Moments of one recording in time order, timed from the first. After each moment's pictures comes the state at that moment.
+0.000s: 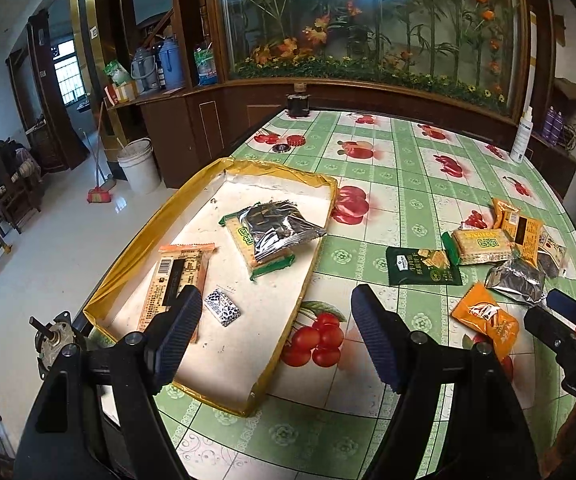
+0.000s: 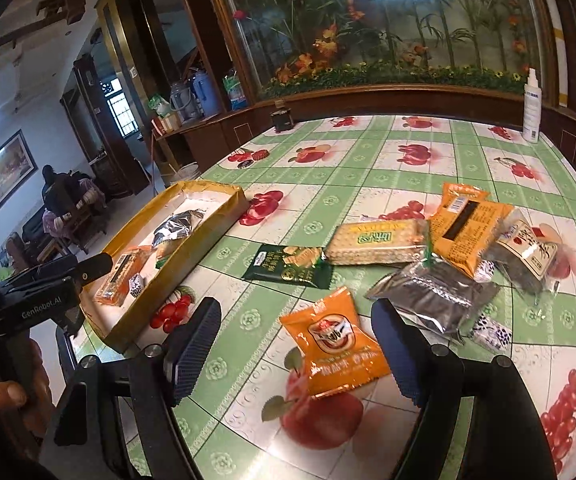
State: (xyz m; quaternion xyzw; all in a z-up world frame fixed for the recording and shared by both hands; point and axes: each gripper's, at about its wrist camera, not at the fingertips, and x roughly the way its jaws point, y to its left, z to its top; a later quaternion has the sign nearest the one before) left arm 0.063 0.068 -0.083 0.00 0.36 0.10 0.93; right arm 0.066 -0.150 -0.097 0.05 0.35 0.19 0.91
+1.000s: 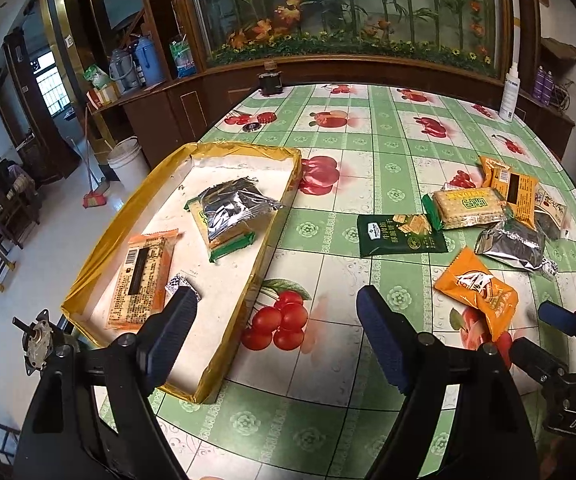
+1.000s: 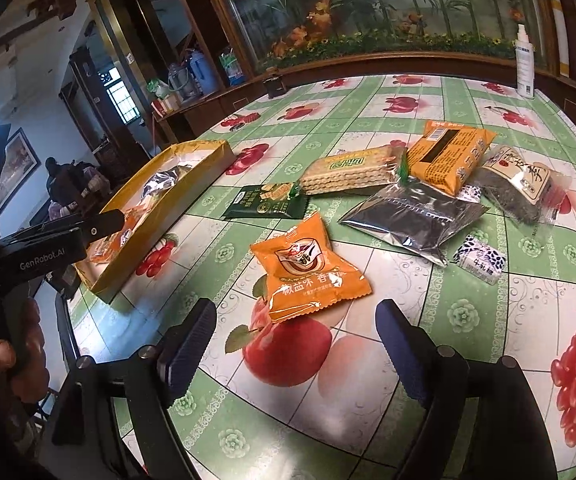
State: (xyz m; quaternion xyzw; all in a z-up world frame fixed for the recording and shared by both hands) left arm 0.072 0.027 -0.101 0.04 0.40 0.08 0.91; right arm 0.054 -0.173 -0.136 0.06 0.40 0.21 0.89
